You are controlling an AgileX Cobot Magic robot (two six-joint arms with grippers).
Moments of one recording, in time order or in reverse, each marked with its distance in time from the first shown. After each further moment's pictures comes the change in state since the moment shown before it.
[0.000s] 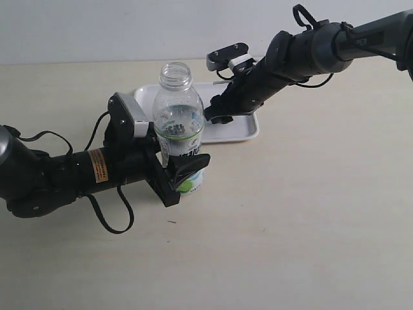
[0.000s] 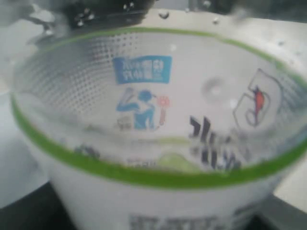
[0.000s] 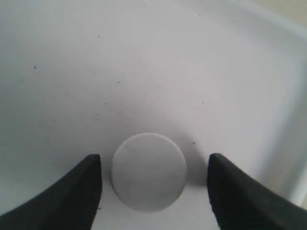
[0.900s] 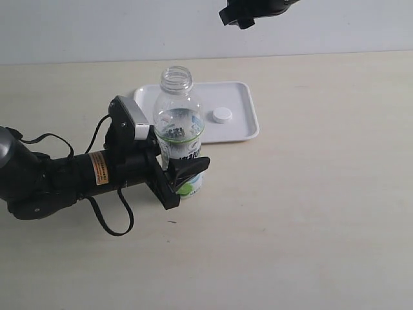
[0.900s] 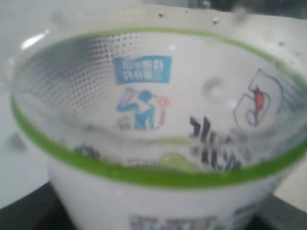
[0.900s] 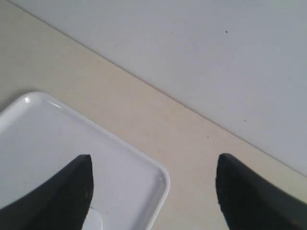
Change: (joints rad) left arm 0.000 0.012 0.000 -0.001 0.000 0.000; right arm -0.008 -0.377 0.000 -0.390 -0.016 0.287
